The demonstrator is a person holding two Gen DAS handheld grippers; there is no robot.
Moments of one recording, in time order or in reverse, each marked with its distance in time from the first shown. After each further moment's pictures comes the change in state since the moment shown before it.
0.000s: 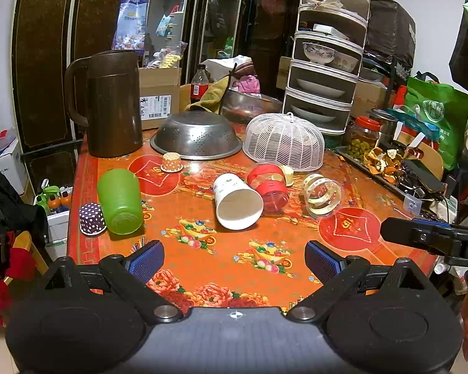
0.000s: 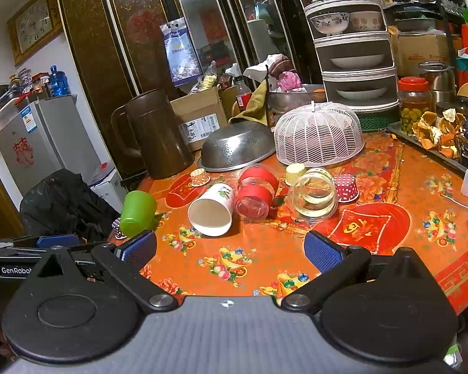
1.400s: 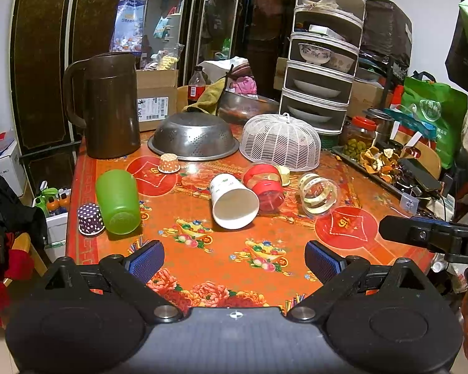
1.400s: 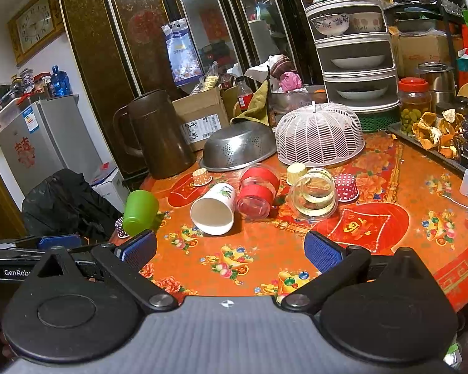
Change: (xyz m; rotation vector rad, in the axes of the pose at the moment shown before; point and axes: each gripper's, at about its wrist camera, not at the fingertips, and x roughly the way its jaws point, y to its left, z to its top) left arm -0.005 -0.003 -0.002 0.005 -0.005 -0.009; right arm -0.002 0.001 0.001 0.004 0.000 0.004
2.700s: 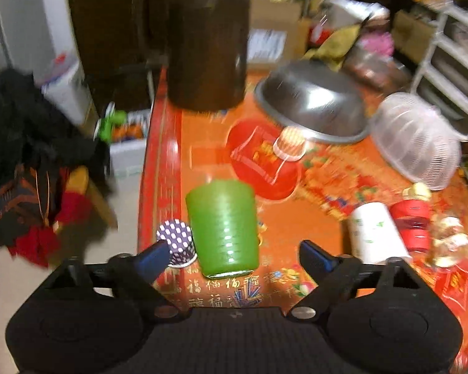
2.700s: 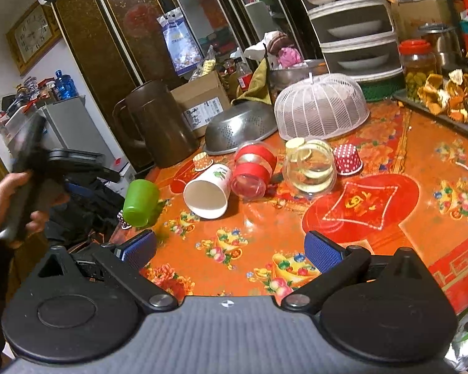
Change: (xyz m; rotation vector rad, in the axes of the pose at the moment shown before) left arm 0.145 0.129 0.105 -0.230 0.366 0.291; right arm 0.017 -0.047 -0.012 0.086 0.062 0.101
